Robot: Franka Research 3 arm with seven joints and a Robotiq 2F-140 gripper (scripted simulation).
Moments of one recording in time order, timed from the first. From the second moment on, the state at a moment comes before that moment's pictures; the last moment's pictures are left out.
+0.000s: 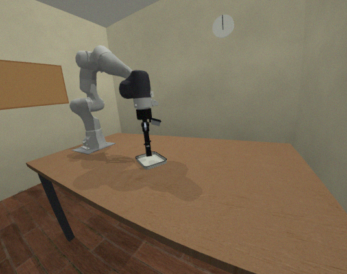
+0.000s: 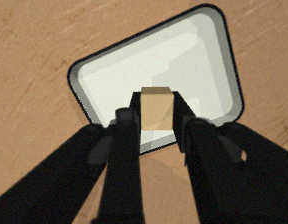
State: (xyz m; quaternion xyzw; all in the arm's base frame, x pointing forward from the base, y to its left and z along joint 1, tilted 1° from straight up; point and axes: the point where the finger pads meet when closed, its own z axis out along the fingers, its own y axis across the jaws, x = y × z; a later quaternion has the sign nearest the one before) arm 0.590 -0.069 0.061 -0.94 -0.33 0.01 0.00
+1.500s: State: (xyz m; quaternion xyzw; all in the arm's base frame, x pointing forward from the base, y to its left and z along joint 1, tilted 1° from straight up) arm 0.593 -0.069 0.032 -0.94 -0.33 0.01 0.00
